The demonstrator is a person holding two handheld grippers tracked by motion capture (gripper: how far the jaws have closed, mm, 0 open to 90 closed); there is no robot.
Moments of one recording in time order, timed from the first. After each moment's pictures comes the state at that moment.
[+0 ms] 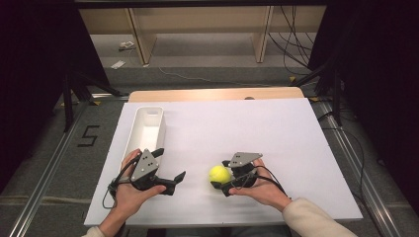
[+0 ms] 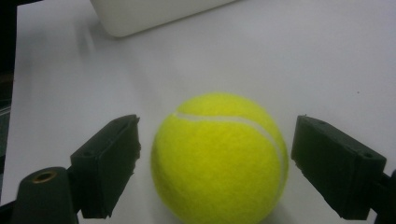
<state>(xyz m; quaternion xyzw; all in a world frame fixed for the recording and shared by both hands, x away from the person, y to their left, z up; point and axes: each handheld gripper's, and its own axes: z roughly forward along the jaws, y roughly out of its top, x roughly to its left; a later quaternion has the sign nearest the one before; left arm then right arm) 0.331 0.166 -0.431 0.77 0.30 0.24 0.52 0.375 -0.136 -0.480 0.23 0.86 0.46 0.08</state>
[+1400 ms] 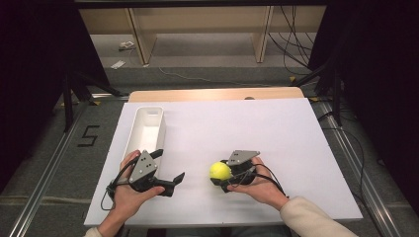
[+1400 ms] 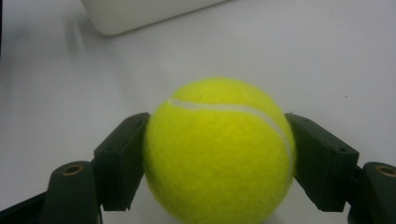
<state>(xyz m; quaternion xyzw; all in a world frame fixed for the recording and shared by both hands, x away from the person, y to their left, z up) 0.327 0.168 -0.430 0.76 0.30 0.24 0.52 0.380 -0.133 -0.475 0.23 0.86 0.44 0.09</state>
